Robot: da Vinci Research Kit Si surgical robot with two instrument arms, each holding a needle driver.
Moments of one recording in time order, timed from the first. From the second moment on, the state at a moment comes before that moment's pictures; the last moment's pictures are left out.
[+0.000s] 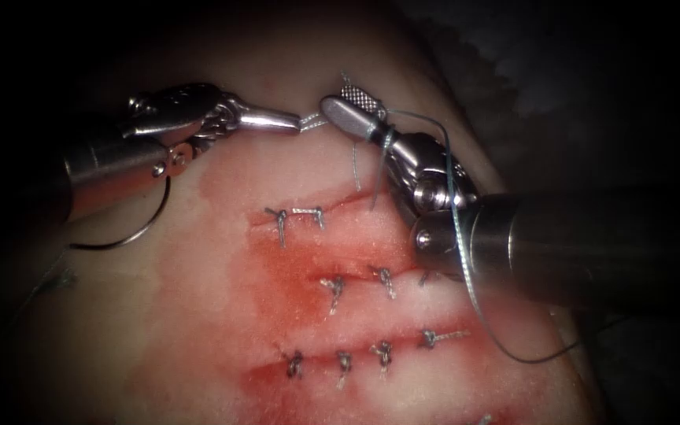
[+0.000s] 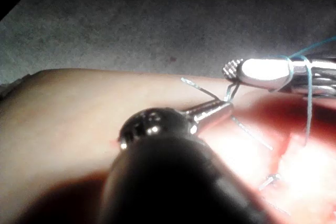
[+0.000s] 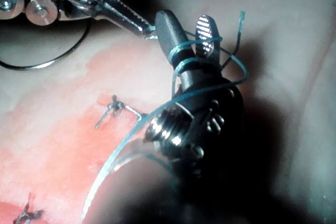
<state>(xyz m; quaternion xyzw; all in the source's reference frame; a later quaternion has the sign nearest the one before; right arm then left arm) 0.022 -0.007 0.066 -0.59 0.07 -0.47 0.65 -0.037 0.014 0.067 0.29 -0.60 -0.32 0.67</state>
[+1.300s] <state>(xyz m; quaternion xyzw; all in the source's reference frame) 0.022 -0.008 0.067 -0.57 0.11 -0.45 0.68 -0.040 0.011 0.064 0.32 -0.60 -0.30 0.67</state>
